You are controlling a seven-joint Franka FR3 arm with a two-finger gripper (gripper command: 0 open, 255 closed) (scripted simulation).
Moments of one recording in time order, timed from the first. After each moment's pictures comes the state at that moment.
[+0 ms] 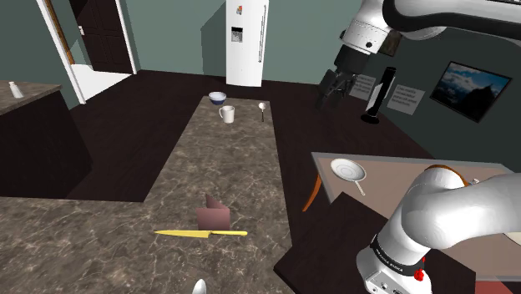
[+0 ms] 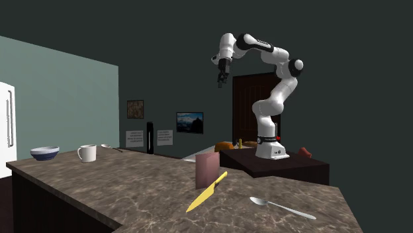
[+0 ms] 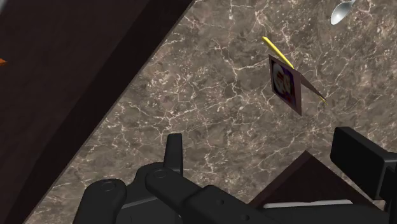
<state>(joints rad) 0.02 -0.83 -0.05 -2.34 0.12 1.68 0.03</state>
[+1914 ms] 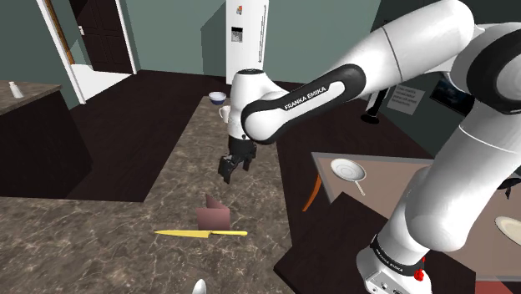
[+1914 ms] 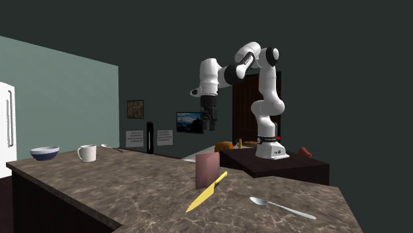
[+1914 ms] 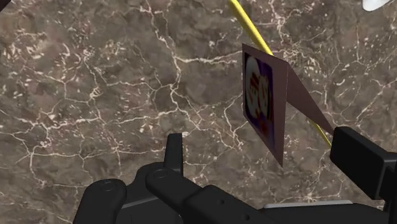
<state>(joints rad) 0.15 -0.03 0.27 -2.27 0.08 2.29 0.24</state>
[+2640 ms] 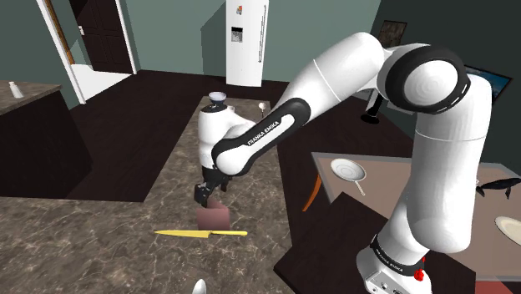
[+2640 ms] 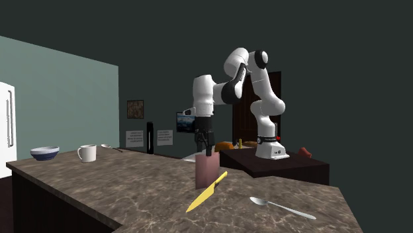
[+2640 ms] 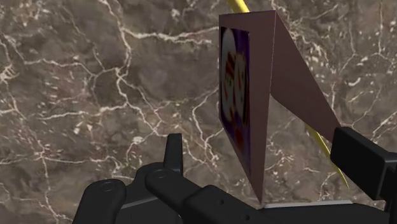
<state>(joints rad) 0.22 0.33 0.28 -2.07 -0.08 2.40 0.37</state>
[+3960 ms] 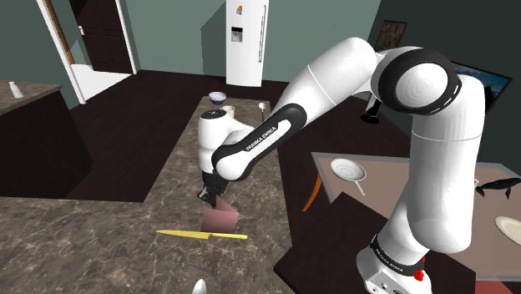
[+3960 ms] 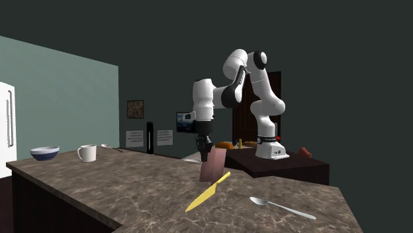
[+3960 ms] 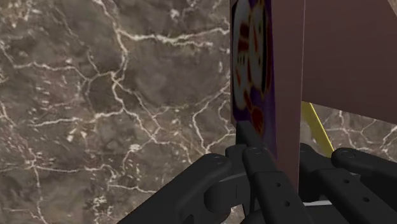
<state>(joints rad) 0.23 0.36 0.27 -2.07 -0.09 2.43 0.37</state>
